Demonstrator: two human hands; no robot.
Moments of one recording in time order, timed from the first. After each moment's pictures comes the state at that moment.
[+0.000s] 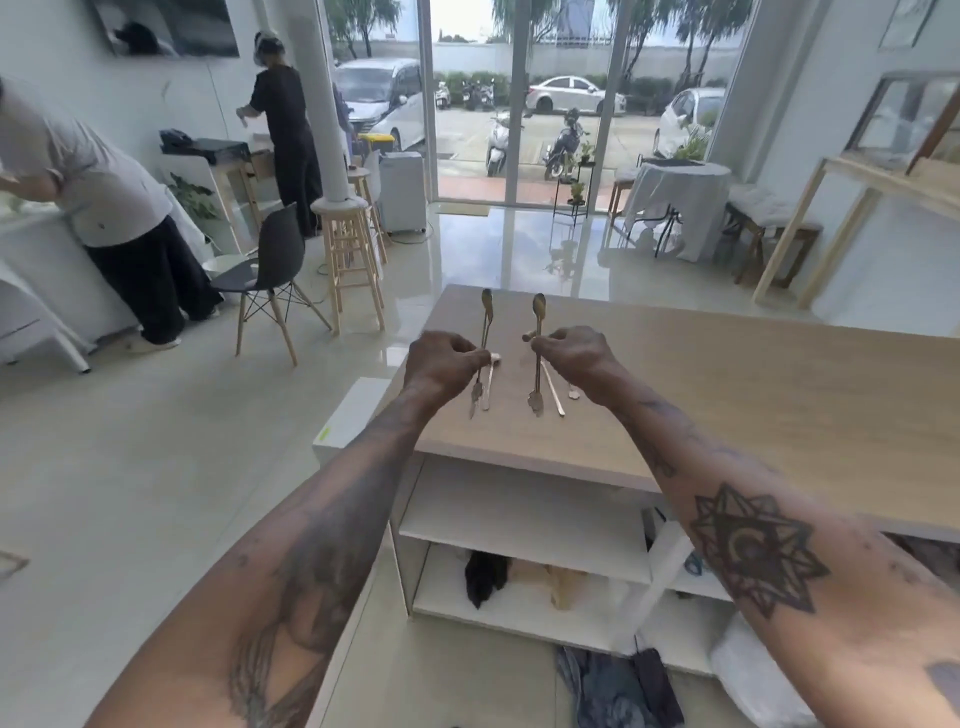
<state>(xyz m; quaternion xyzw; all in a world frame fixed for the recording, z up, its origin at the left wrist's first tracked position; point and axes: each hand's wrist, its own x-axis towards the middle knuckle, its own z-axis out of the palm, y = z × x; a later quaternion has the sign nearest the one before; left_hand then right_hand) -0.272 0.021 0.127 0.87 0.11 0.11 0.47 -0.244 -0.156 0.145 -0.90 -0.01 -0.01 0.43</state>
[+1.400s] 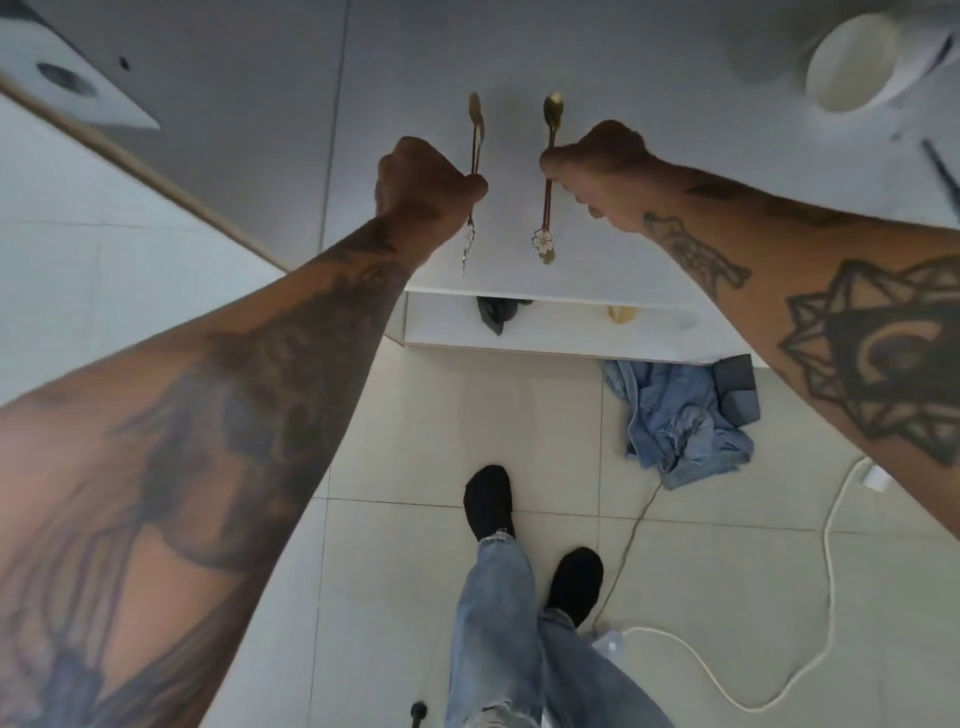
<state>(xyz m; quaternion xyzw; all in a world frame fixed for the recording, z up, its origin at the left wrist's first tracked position) -0.088 0.051 -0.372 0.90 0.23 -0.11 0.35 -0.065 -0.104 -0.363 -0.87 0.20 0.24 0.39</state>
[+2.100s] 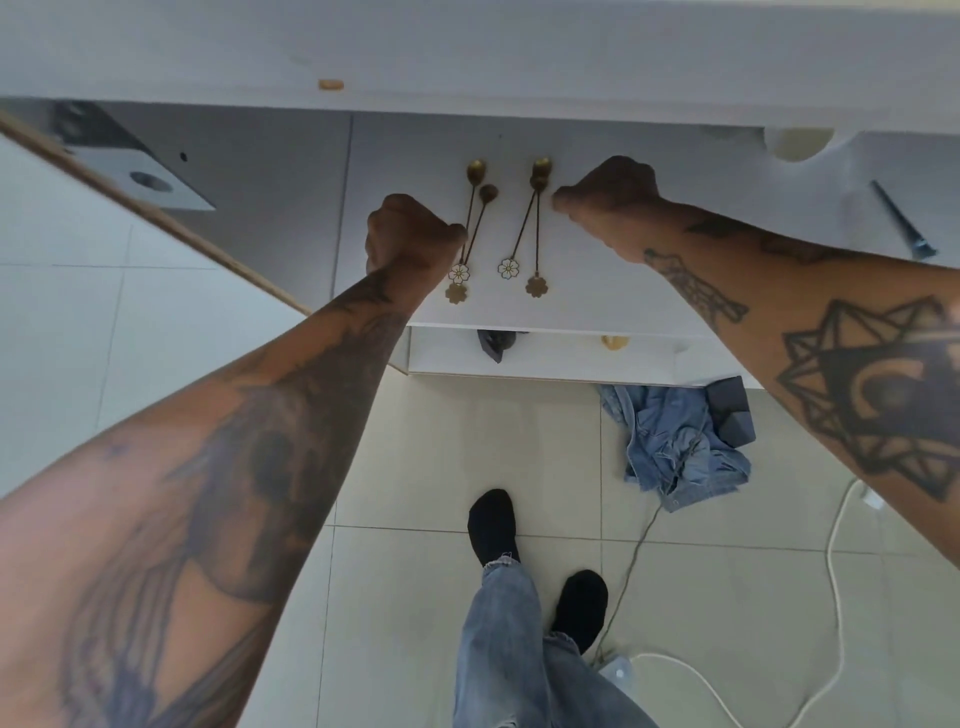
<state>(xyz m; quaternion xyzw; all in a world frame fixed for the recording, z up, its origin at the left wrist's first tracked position) -0.097 0.059 -0.360 0.91 0.24 -0.10 0.32 -0.067 -0.120 -0.341 -0.91 0.20 0.17 0.33</state>
